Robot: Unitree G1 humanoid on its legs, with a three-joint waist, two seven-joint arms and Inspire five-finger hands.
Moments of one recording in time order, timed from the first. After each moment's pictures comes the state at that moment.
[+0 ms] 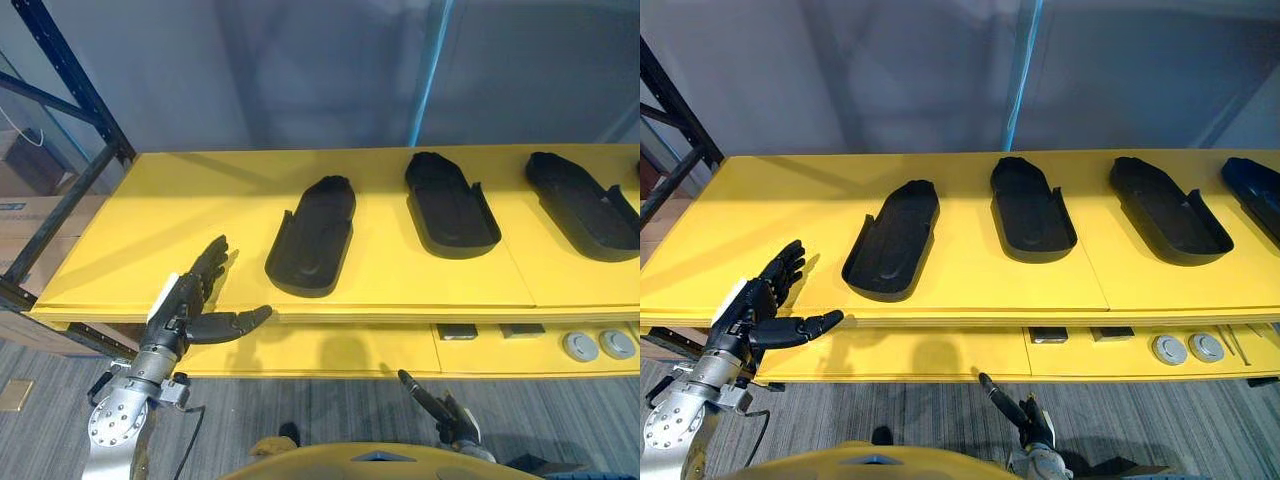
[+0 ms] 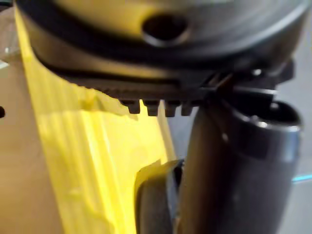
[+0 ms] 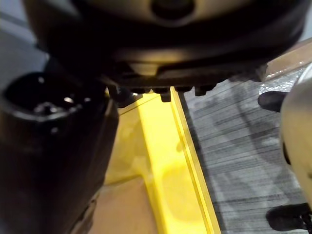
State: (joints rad) left arm 0.41 0.35 0.20 -0.11 -0.24 -0.18 -0.34; right arm 0.14 -0.07 -0.18 1.03 0.13 -0.20 -0.01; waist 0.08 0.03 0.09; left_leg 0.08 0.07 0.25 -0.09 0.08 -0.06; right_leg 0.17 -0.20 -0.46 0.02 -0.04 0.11
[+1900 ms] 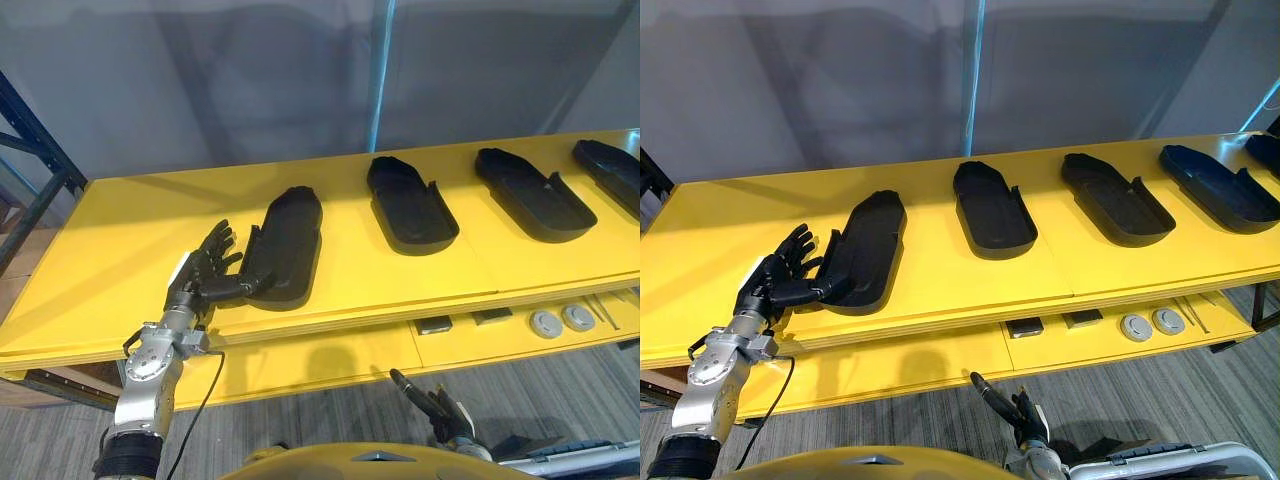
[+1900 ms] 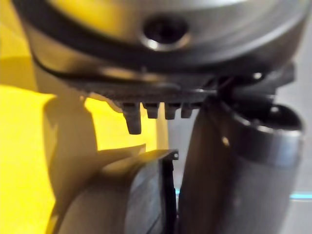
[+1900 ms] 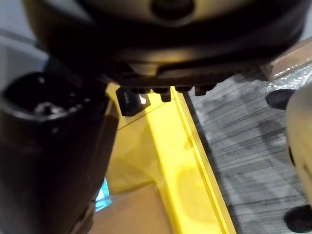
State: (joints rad) left arm 0.08 0.35 0.09 0.20 -0.34 -0.13 -0.19; right arm 0.17 -0.07 -0.10 0.94 0.12 -0.18 0.00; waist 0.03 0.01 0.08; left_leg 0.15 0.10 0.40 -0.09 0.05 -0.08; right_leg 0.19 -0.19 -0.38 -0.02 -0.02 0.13
